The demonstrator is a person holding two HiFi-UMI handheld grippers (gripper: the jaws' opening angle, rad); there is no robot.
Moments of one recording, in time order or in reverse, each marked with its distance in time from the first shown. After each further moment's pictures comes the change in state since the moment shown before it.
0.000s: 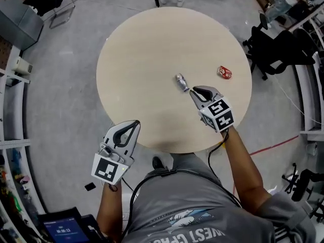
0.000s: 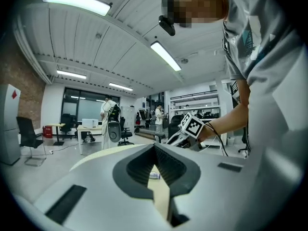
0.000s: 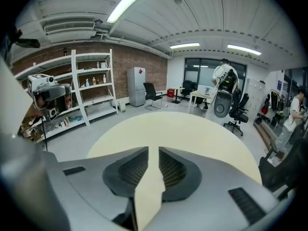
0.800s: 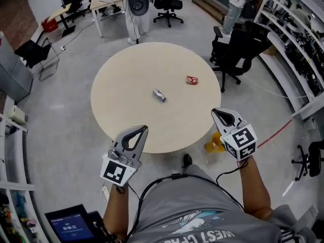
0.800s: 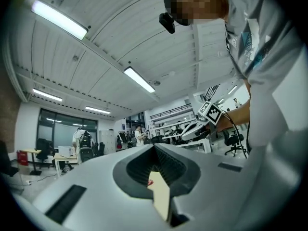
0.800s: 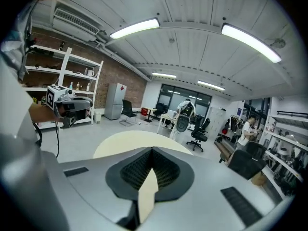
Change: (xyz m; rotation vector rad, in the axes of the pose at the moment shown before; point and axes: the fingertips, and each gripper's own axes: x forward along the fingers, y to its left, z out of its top) left arm -0.088 -0.140 0.080 0.164 -0.255 -0.263; right arm -0.307 0.118 -0.013 -0.026 -0.209 -0.428
